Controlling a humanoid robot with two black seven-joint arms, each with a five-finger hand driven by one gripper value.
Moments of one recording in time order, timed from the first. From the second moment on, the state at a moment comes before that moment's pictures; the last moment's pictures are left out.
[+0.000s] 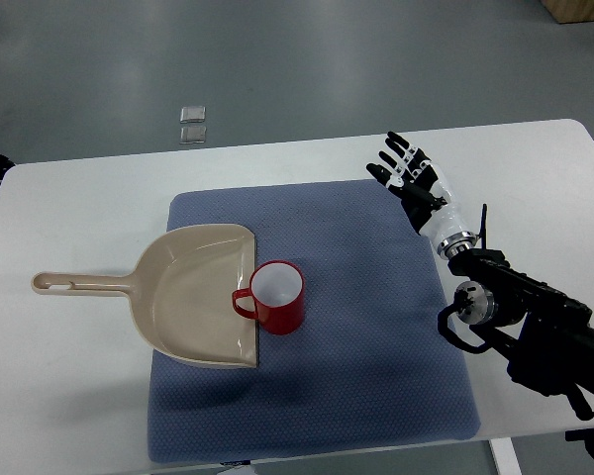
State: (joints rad) left arm -0.07 0.00 -0.06 -0.12 0.08 -0.04 0.09; right arm 0.64 -0.11 0.58 0.73 -0.07 0.08 0.61
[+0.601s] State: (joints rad) left arm -0.07 0.00 -0.06 -0.12 0.08 -0.04 0.09; right arm 0.64 -0.10 0.59 0.73 0.10 0.08 0.61
